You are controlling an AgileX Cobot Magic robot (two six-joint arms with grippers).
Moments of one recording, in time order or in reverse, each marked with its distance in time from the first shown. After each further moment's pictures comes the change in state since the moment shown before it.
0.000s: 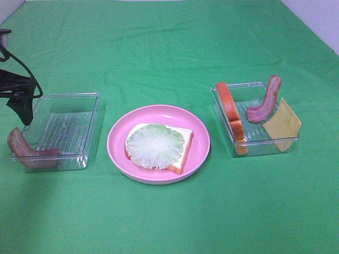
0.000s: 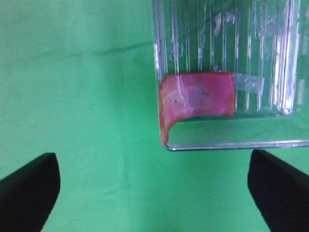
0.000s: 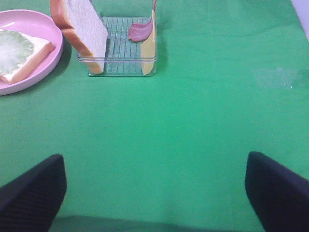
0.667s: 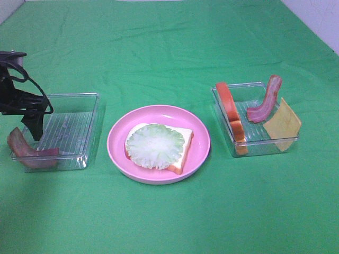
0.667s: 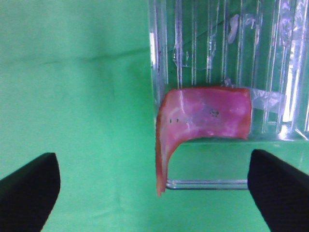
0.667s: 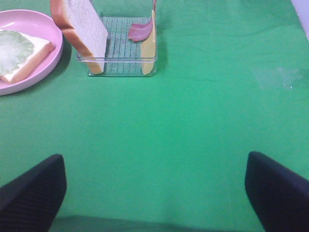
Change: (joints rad) left arm 0.000 0.132 0.000 0.002 -0.054 -0.015; right arm 0.000 0.000 0.000 0.000 0.000 0.000
